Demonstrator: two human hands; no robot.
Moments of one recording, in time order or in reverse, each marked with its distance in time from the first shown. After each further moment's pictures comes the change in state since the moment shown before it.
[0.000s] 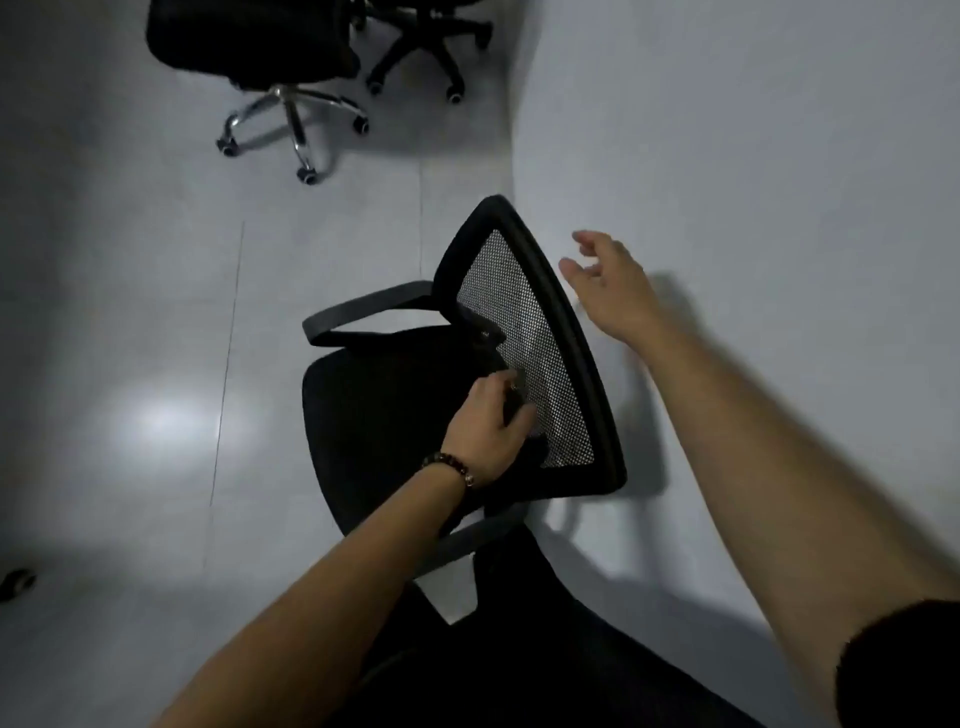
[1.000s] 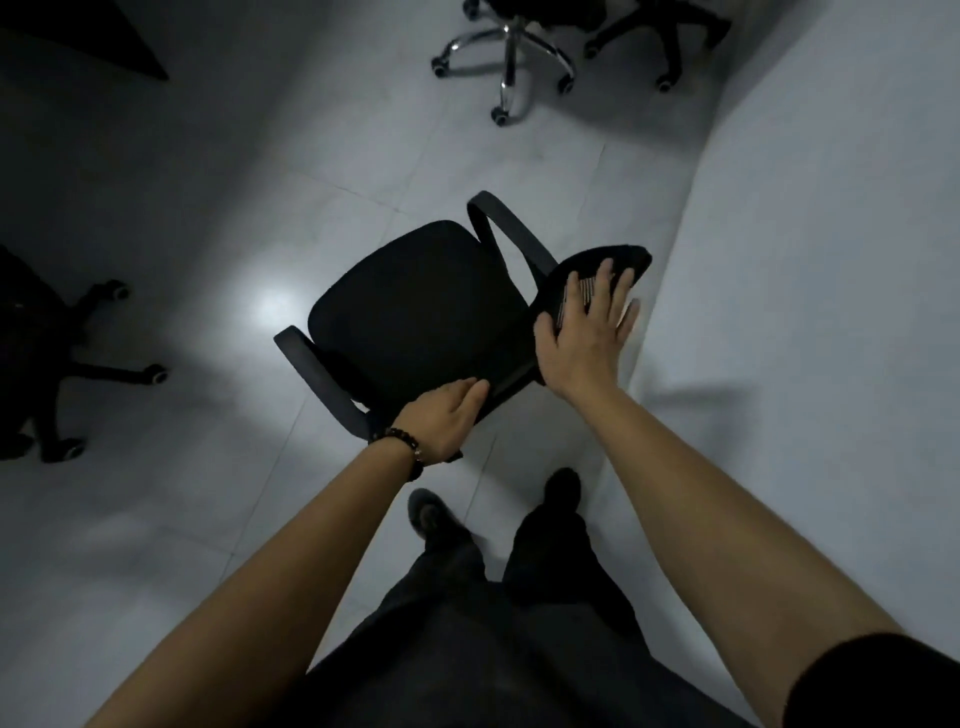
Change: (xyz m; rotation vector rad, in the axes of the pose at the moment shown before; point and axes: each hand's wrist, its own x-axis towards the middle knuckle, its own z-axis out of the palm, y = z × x) left_hand -0.168 -0.176 -0.120 0.024 0.037 -0.394; right_hand -0.143 -0.122 0.242 -0.453 -0.069 -0.274
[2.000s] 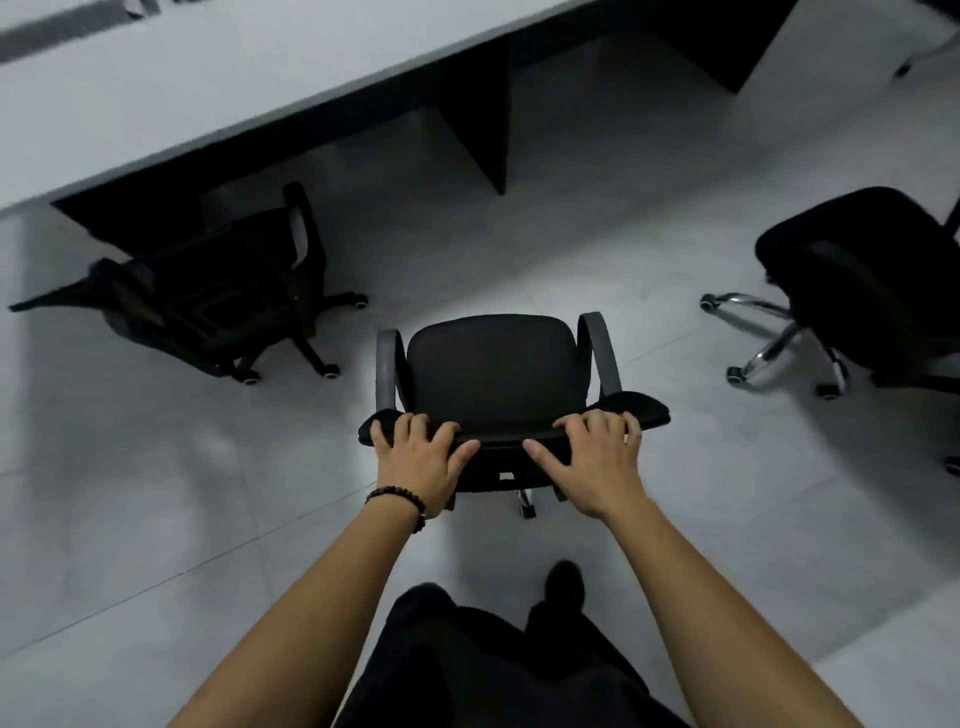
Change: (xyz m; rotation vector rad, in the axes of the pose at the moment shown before) left_hand 0.076 -0.036 -0.204 0.213 0.707 -0.642; right_hand 0.253 -0.197 0.003 -0.235 -0.327 -0.877
